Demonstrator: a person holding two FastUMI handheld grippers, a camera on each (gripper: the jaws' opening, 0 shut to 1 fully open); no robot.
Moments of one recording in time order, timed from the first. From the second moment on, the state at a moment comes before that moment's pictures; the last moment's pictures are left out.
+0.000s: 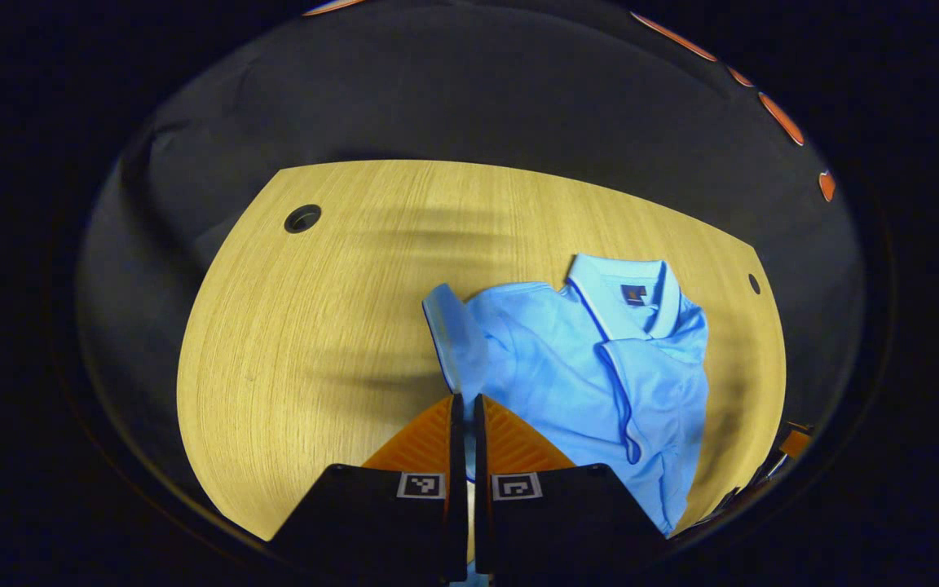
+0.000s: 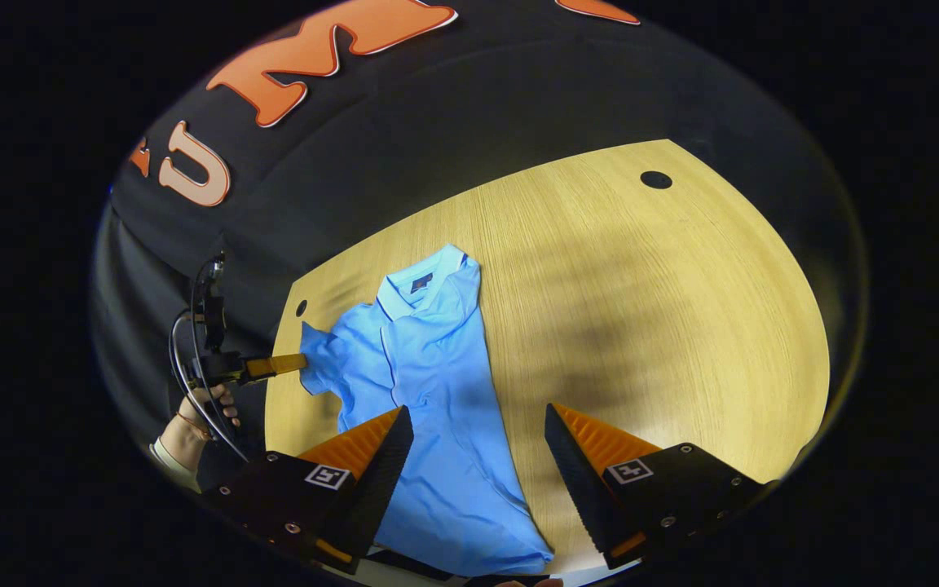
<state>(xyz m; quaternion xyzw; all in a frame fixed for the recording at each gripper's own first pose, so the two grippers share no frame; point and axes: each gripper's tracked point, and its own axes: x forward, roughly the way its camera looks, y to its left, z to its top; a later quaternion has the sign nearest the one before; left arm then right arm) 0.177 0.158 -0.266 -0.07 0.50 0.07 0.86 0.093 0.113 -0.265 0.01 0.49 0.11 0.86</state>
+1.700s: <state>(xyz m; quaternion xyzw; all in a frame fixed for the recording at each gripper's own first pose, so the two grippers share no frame) 0.188 -0.036 -0.265 -0.06 0.50 -0.06 0.86 0.065 0.049 -0.271 0.01 0.51 0.05 0.86</state>
